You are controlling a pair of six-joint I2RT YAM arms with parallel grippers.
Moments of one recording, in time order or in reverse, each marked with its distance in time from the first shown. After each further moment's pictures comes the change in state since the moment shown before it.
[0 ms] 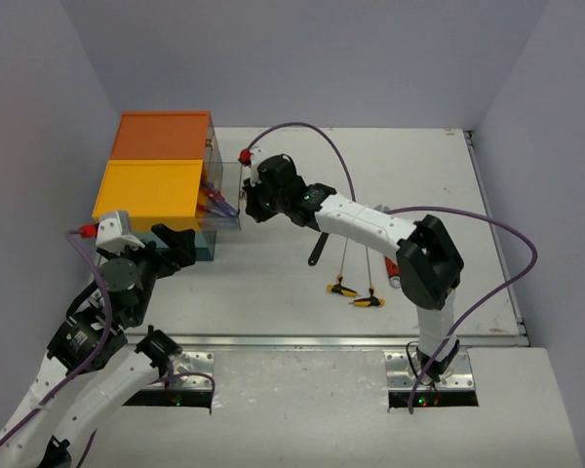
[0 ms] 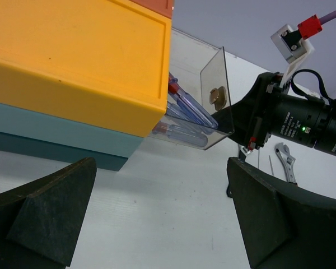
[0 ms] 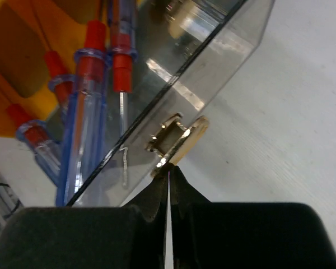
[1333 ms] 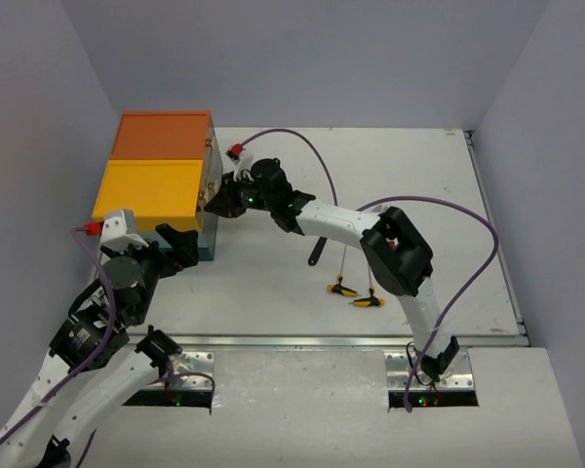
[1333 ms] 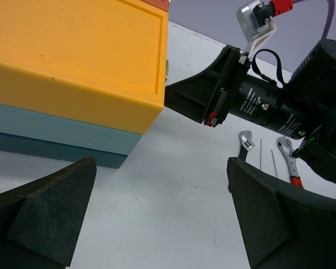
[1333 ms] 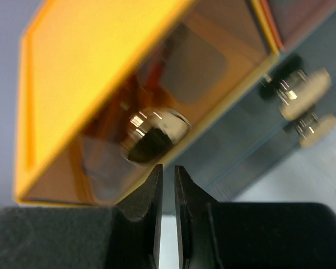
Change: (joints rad) left arm 0.000 0.013 -0.004 0.002 0.019 0.012; right arm -0.014 0.218 0.047 0.531 -0.361 0.287
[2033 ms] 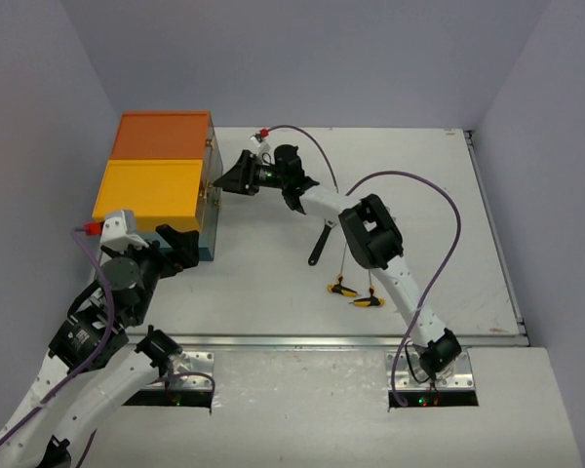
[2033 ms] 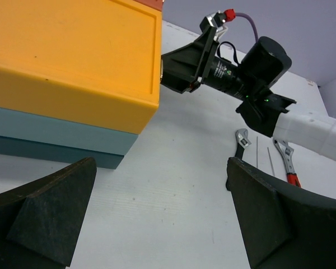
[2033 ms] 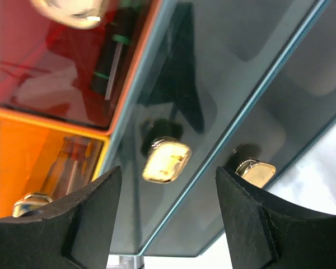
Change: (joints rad) left arm 0.000 -0.008 -0.001 0.006 0.020 0.011; right arm -0.204 0.436 0.365 0.225 -0.320 0.481
